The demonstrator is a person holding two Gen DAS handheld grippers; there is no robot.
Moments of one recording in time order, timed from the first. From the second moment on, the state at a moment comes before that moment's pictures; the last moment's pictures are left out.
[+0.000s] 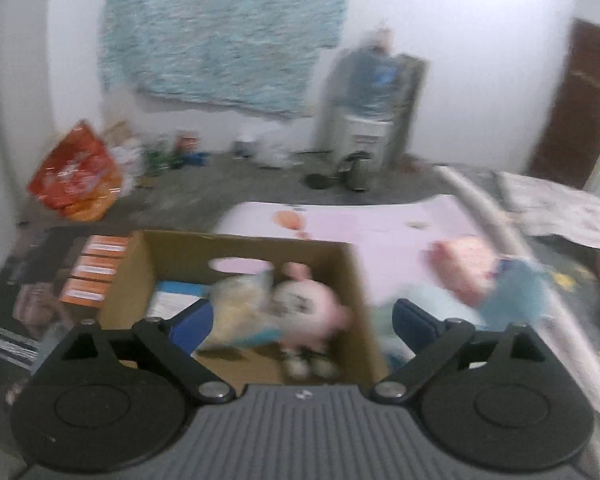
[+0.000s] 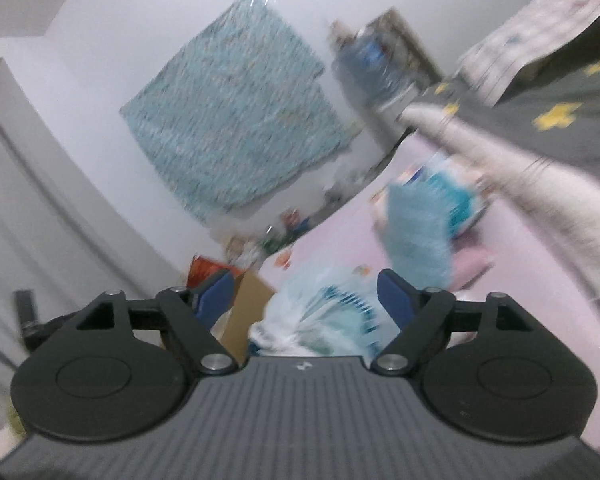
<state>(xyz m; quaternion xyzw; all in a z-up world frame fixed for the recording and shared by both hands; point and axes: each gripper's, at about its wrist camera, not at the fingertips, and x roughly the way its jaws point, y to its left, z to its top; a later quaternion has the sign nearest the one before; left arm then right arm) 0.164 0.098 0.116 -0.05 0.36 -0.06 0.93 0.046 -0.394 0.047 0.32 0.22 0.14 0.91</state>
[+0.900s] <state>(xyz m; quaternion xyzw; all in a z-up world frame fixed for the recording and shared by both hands) 0.023 -0.177 0.004 0.08 0.34 -0.26 0.90 0.020 -0.465 -0.033 0.31 0.32 0.12 0.89</state>
